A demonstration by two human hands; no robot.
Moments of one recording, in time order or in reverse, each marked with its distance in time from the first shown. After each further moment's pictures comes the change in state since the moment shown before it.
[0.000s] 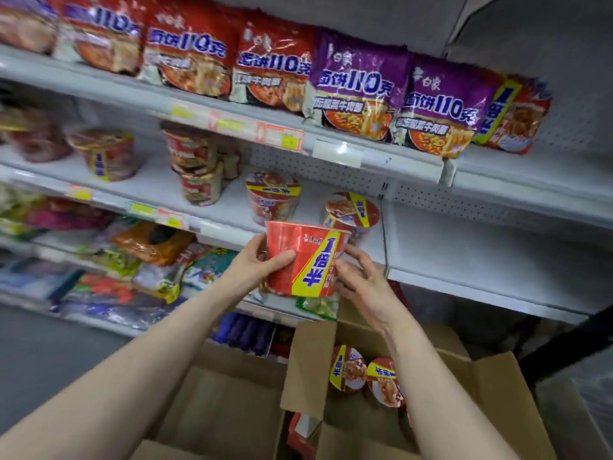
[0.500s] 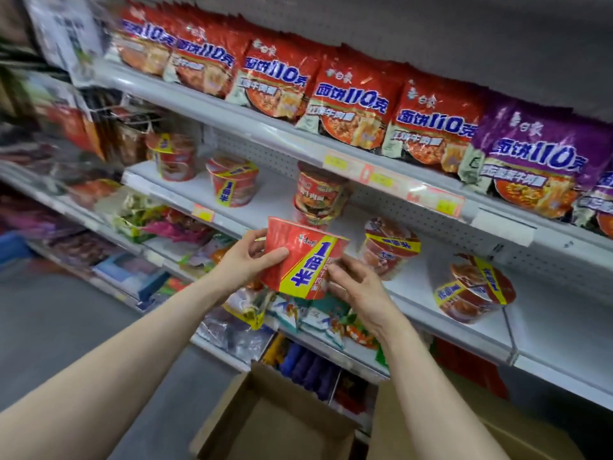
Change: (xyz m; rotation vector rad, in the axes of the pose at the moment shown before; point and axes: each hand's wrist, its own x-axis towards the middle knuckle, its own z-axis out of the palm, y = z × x) left_hand -0.003 0.007 -0.261 -0.030 0.221 0.046; right_hand 0.118 0.007 0.239 -0.086 -0.227 -0.047
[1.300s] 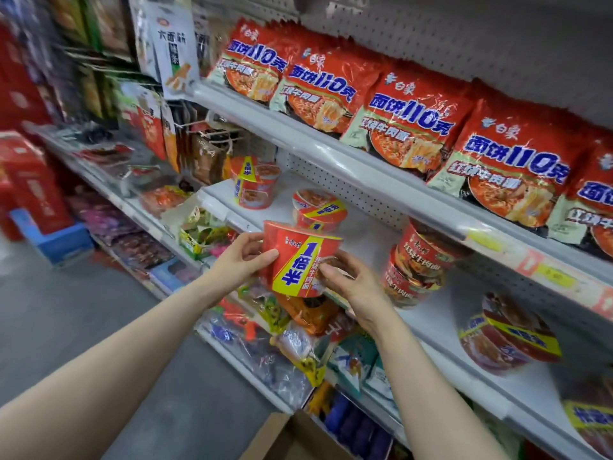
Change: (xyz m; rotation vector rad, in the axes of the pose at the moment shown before) left_hand 0.077 -0.009 -0.229 0.014 0.187 -0.002; right_hand 0.193 0.005 0.188 -0.133 -0.118 0.014
